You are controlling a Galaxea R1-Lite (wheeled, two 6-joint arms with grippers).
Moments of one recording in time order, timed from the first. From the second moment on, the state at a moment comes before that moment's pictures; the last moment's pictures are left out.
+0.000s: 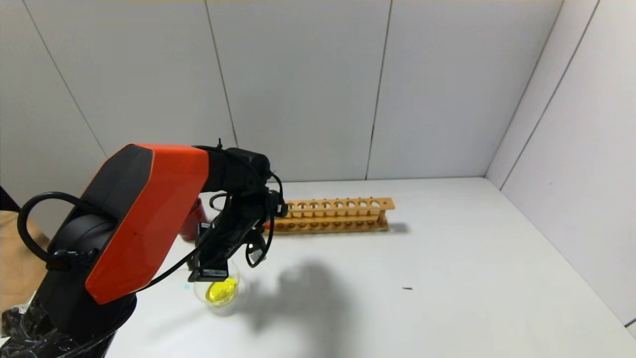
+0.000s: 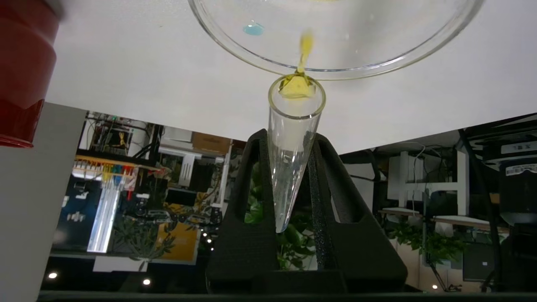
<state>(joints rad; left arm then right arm) -0.48 2.43 -1.99 1.46 0.55 0.55 0.00 0.00 0.00 0.00 0.00 0.02</state>
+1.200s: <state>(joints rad) -0.50 2.46 -1.99 1.46 0.57 0.54 0.00 0.00 0.00 0.00 0.00 0.02</state>
